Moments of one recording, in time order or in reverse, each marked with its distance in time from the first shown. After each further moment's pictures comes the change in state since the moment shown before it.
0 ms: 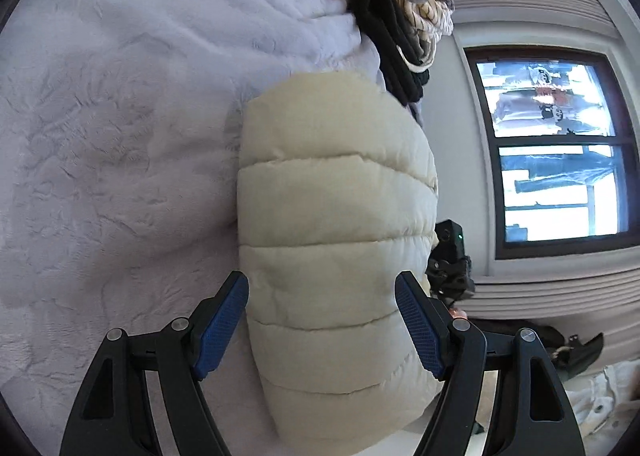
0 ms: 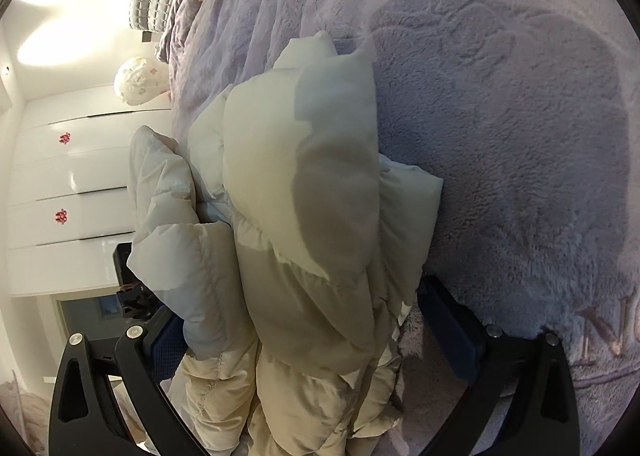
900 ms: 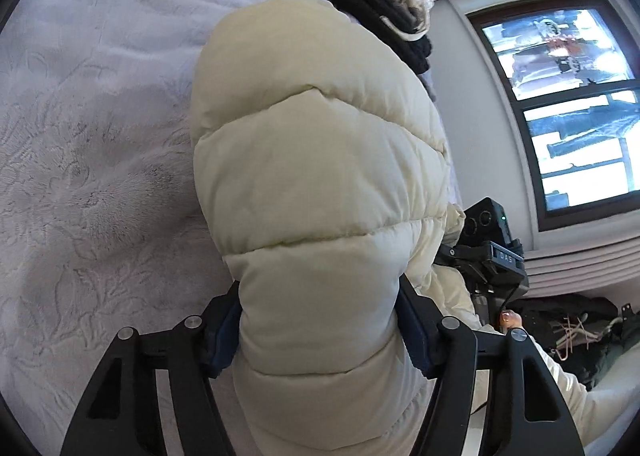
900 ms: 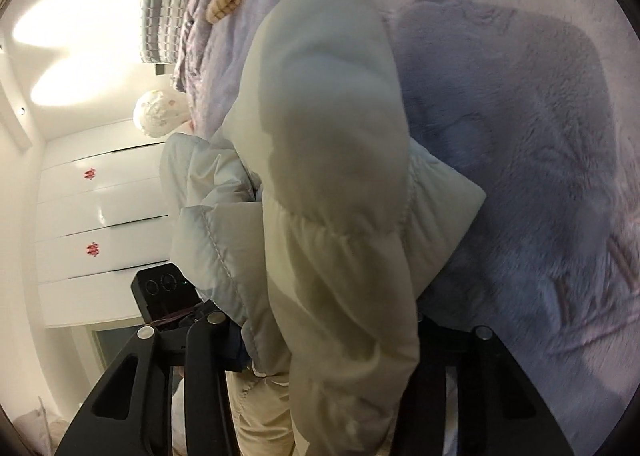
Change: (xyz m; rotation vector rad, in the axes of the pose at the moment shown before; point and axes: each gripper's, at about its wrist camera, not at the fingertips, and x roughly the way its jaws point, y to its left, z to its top) left arm 0.046 -0.079 -0.013 0.149 -0.019 0.184; right arm -0.009 0.009 -0.038 0.099 -0.076 0.128
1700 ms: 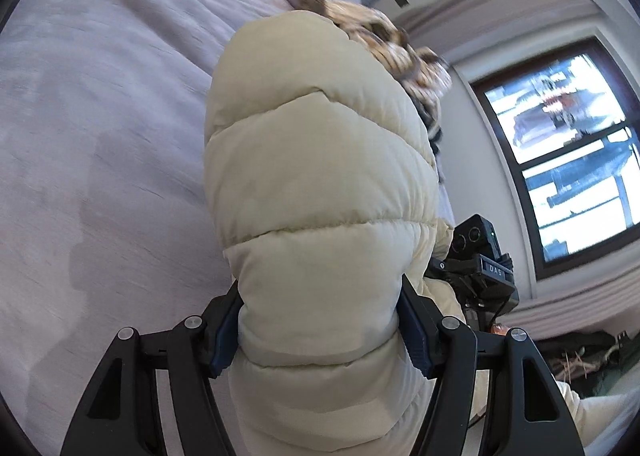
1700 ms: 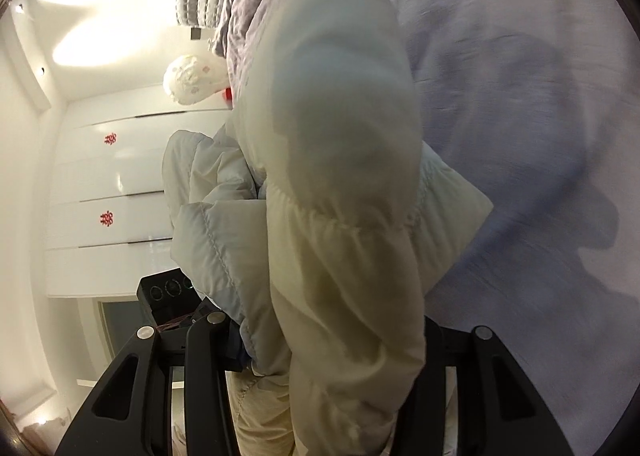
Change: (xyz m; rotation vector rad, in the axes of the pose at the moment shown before) left arm -0.174 0.081 0.059 -0.033 -0.229 0.054; right arm 0.113 0.088 0.007 -0.120 0.083 0.069
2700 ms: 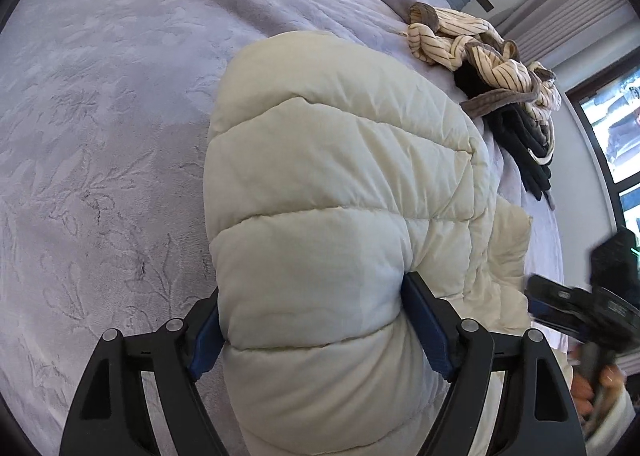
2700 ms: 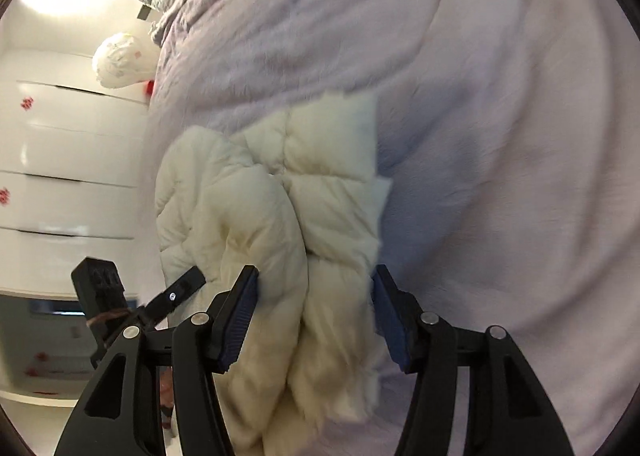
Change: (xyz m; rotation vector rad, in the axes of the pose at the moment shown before) left arm 0.043 0.083 0.029 -0.036 -0.033 0.359; right arm -0.026 0.028 -0.023 -0.175 -0.134 -0.471
